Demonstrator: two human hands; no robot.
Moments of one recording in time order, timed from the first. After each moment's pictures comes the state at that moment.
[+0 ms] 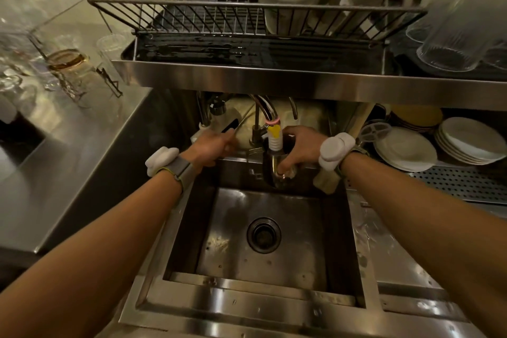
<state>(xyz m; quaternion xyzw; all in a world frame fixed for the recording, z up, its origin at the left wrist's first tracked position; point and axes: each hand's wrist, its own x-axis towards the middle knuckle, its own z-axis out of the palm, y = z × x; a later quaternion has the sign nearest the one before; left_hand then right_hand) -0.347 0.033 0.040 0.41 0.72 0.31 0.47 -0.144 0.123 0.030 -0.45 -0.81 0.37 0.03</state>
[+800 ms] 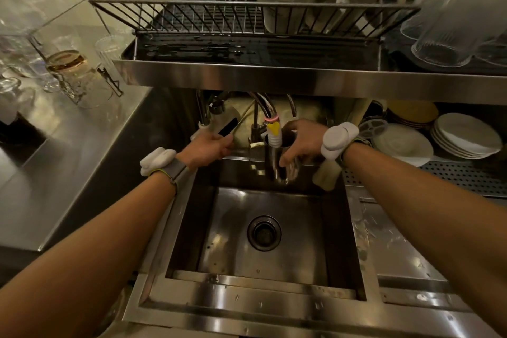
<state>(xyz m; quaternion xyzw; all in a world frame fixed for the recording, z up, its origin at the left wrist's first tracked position) -0.353 0.026 0.040 0.44 0.70 0.31 0.47 -0.143 0.123 0.045 -0.47 -0.79 0.39 -0.02</state>
